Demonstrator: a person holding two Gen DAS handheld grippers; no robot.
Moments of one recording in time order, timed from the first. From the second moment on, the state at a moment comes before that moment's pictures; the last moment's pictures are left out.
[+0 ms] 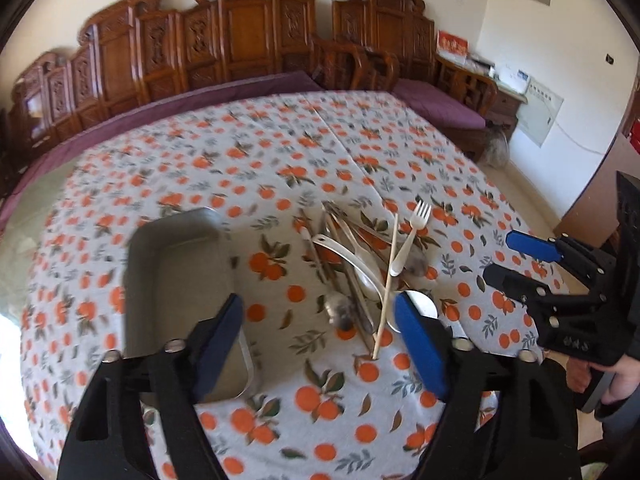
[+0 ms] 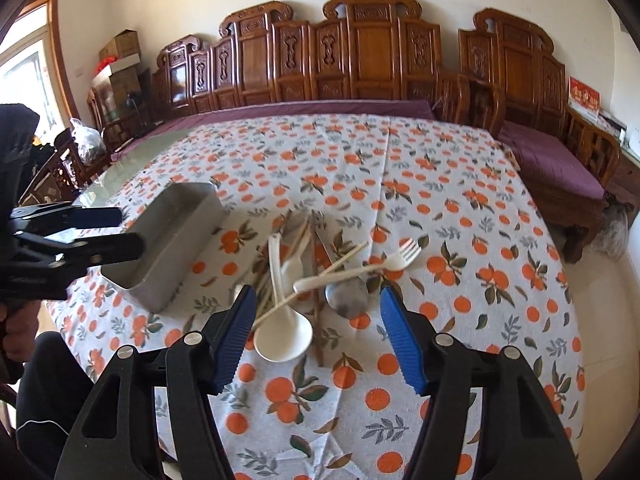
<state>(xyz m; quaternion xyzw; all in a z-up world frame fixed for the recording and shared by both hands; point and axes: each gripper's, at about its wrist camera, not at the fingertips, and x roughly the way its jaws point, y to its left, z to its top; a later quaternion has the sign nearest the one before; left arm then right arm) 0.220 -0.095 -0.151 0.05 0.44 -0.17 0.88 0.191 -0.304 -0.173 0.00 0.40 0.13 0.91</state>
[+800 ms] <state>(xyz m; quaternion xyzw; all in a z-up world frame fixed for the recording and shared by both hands) 0.318 -0.115 -0.258 -0.01 0.59 -0.15 0.80 0.200 -0.304 -0.196 0.01 0.42 0.13 0.90</state>
